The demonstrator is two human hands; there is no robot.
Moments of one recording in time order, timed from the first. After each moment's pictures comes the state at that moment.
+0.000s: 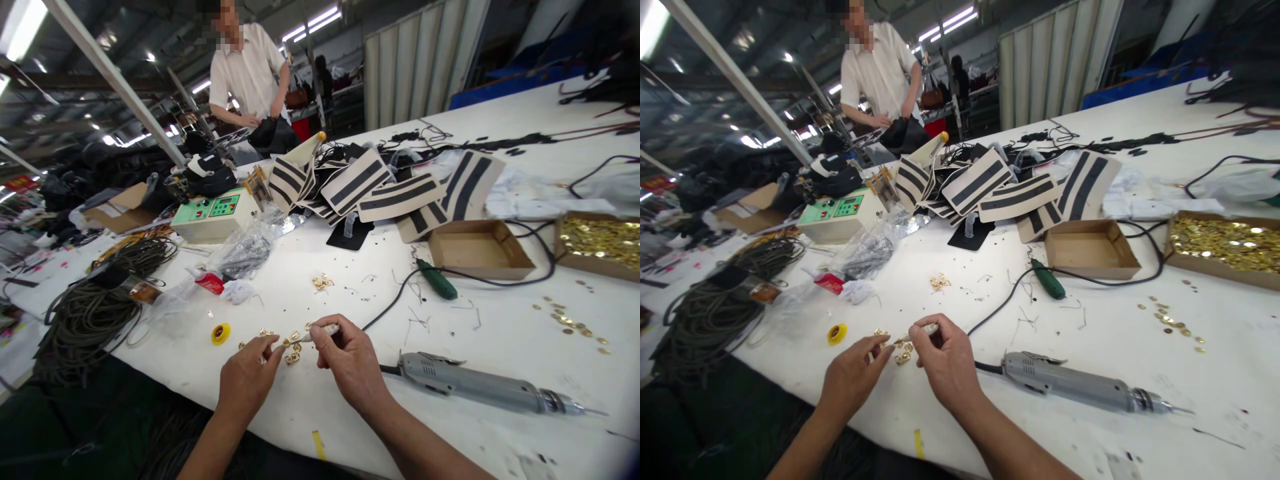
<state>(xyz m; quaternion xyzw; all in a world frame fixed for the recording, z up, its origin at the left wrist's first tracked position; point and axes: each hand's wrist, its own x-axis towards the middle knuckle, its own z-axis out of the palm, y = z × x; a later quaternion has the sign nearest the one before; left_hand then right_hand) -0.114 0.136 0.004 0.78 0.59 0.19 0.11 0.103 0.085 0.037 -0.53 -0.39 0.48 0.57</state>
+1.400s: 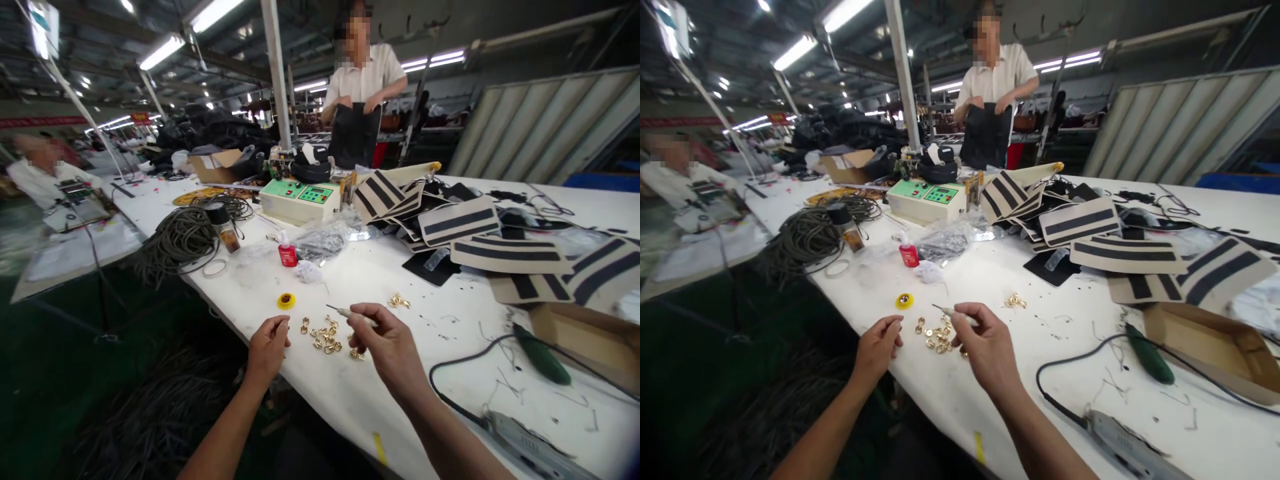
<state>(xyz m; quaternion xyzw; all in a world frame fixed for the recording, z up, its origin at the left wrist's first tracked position) -0.218 0.126 -0.032 0.43 0.62 0.54 0.38 0.013 0.124 0.056 -0.52 -0.52 0.48 0.48</state>
